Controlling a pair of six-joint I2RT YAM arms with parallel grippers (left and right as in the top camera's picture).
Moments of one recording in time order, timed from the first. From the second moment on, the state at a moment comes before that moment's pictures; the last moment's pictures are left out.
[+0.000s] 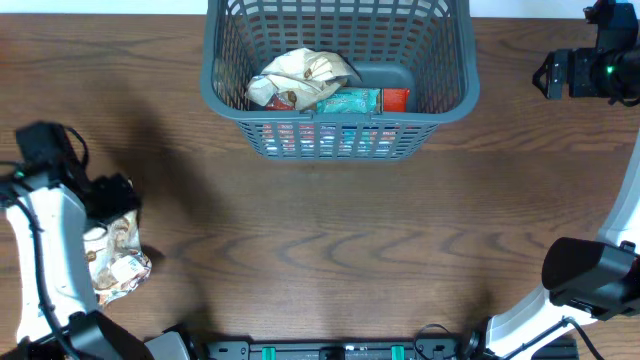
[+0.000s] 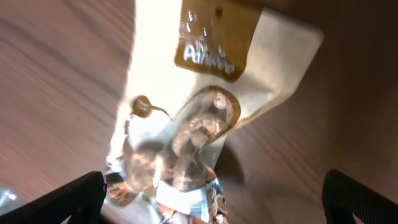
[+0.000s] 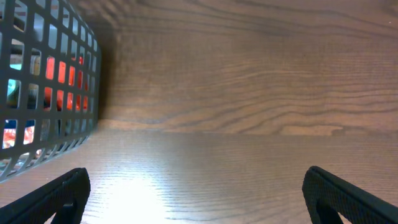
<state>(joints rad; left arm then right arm) 0.45 1.43 1.07 -1.03 -0.13 -0.18 -0.34 1.88 2.20 -1.40 -0.16 -0.30</state>
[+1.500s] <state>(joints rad) 0.46 1.62 0.82 -0.73 -0.09 0.09 -0.34 1.88 2.20 -1.42 -0.16 -0.30</state>
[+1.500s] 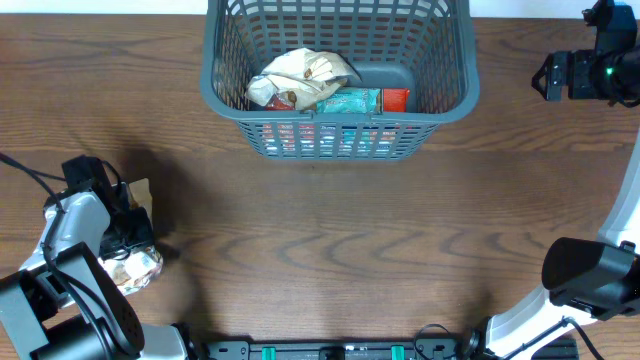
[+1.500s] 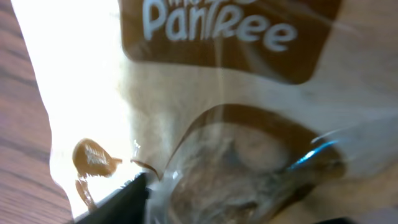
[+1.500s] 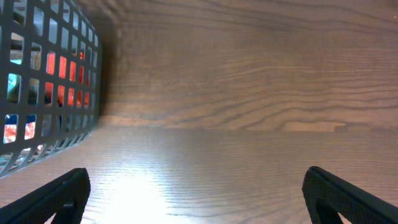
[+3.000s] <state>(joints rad) -0.21 1.54 2.05 -0.85 0.22 0.07 -0.34 1.88 2.20 -1.42 -0.16 -0.30</state>
